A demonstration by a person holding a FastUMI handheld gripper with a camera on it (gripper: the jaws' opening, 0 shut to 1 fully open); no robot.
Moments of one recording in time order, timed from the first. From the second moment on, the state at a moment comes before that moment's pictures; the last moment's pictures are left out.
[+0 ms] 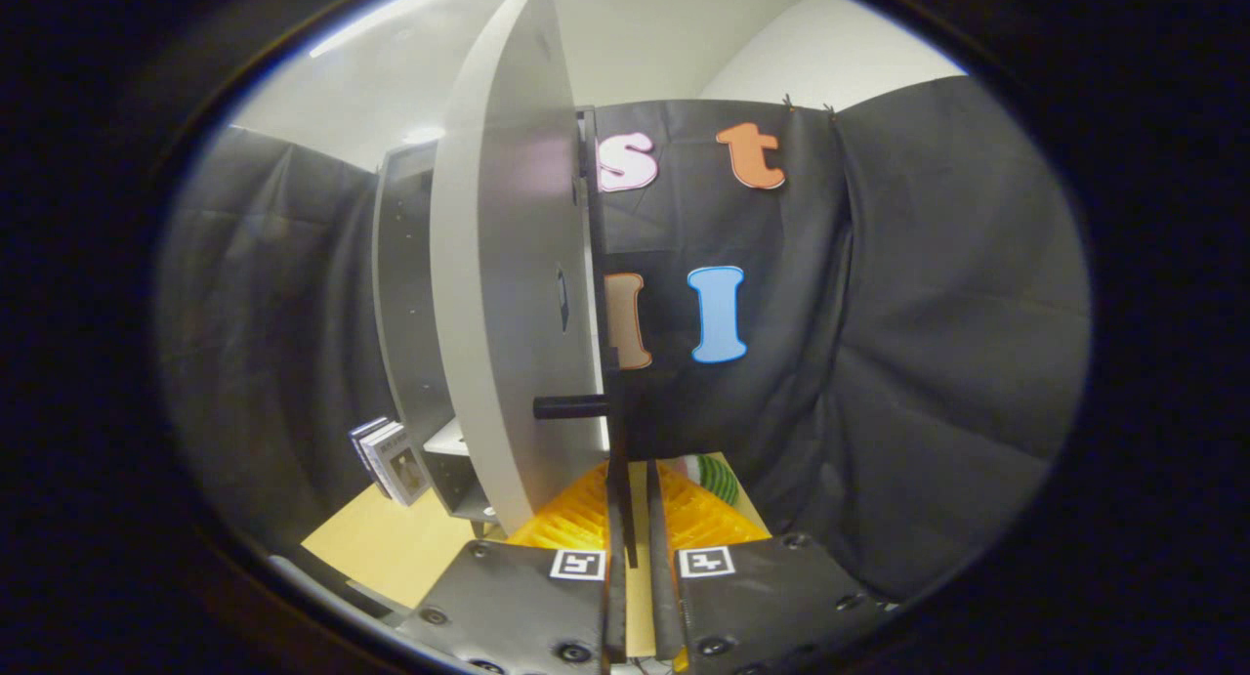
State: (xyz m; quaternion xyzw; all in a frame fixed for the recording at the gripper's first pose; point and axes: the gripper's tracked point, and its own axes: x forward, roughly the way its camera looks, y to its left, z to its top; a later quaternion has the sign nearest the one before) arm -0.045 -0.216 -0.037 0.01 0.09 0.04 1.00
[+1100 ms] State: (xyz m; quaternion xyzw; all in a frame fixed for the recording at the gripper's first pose) arm -0.102 -0.079 -0.039 -0.01 0.01 0.03 1.00
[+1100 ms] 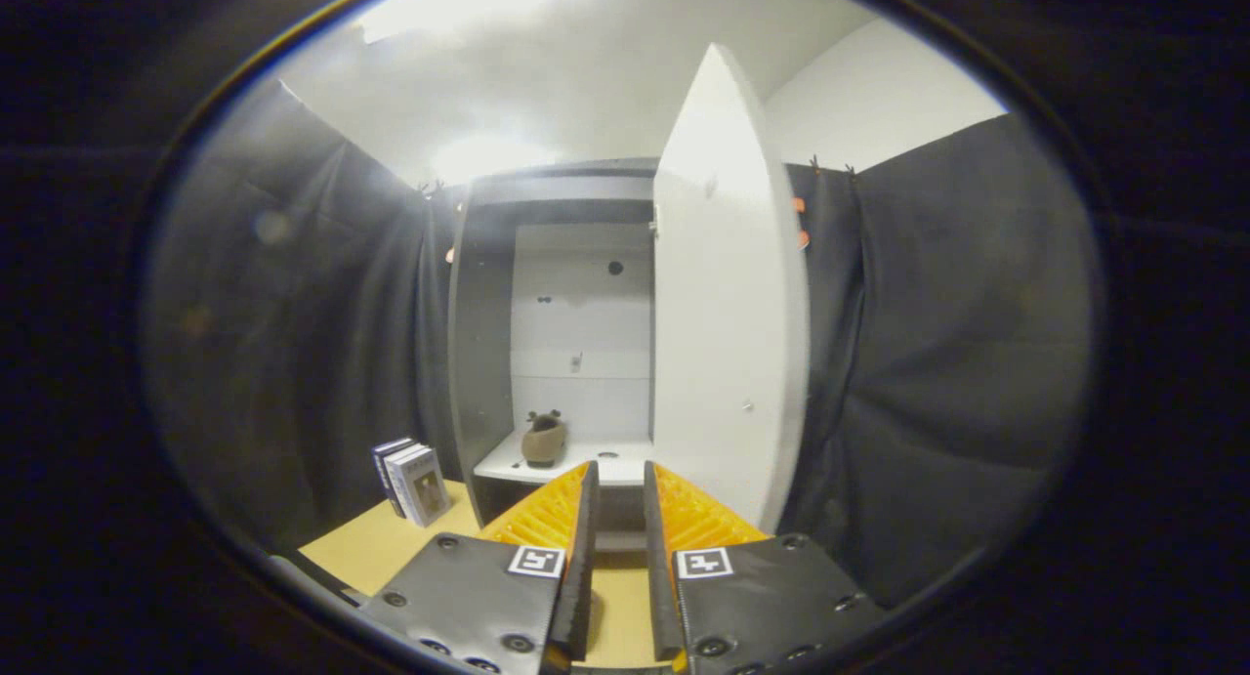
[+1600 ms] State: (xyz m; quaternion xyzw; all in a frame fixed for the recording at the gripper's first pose) arm -0.050 0.029 -0.231 0.03 0.15 -0.01 0.99
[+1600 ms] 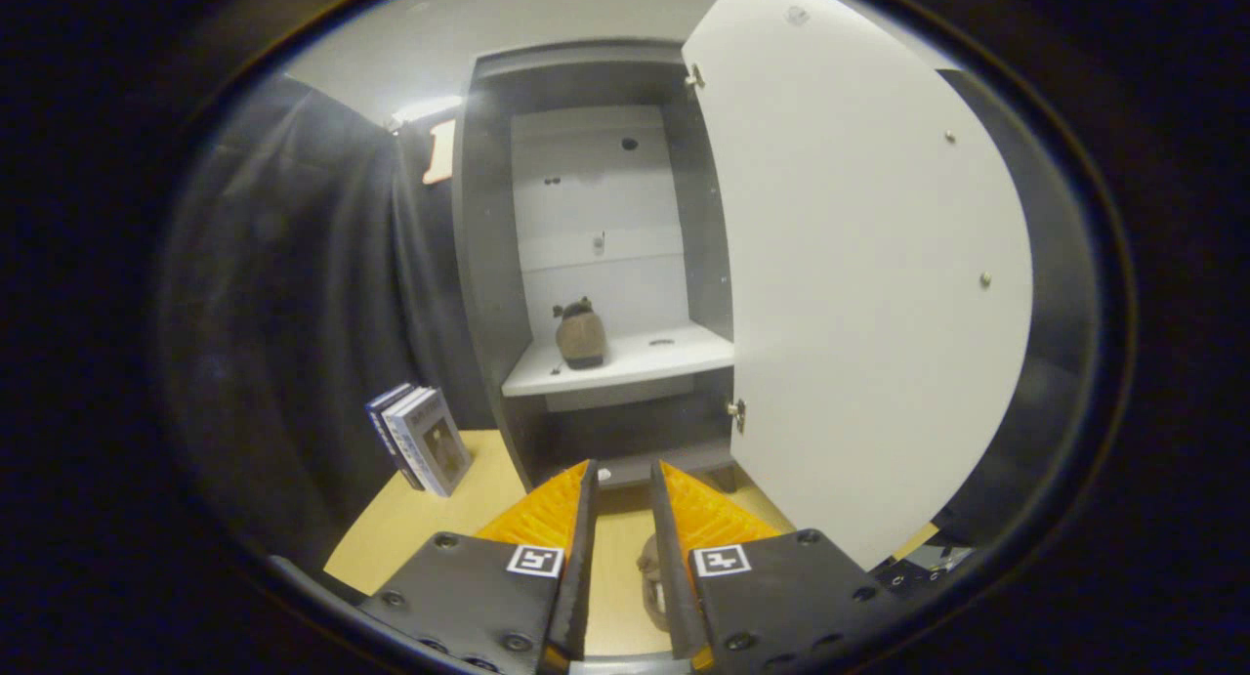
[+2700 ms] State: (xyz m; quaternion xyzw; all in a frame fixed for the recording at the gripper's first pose) arm -0.007 0.020 -0.537 0.00 0.37 -0.02 0.93
